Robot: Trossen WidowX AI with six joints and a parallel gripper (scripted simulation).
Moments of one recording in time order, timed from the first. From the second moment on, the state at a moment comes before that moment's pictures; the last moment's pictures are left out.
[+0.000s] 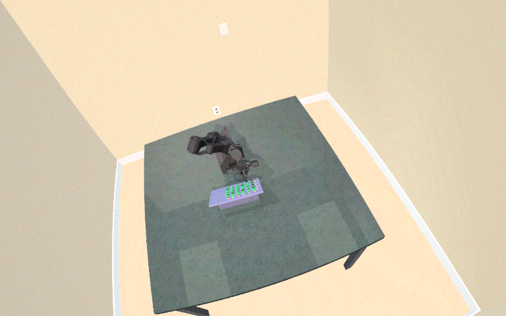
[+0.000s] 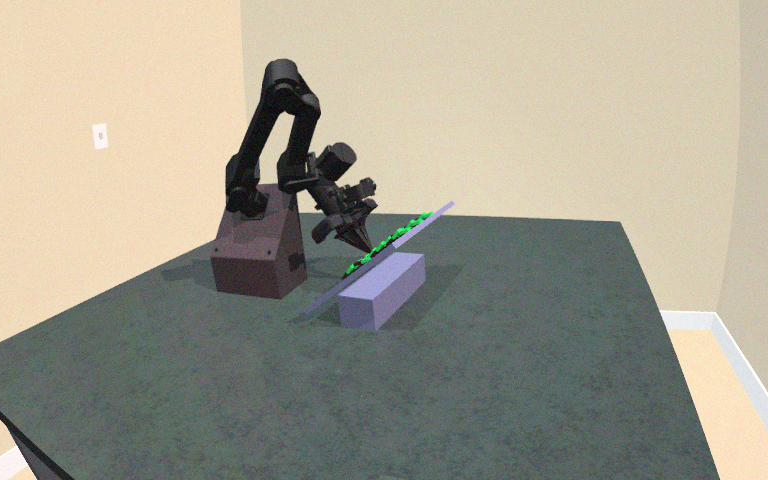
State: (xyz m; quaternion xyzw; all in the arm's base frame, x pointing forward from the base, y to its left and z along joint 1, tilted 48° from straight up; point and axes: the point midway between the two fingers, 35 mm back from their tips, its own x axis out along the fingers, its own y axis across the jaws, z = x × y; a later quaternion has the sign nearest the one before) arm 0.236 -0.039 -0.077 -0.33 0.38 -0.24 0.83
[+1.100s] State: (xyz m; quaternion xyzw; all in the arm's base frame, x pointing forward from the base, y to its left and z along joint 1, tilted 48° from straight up) arm 0.237 -0.042 -0.079 -0.33 0.38 -0.24 0.83
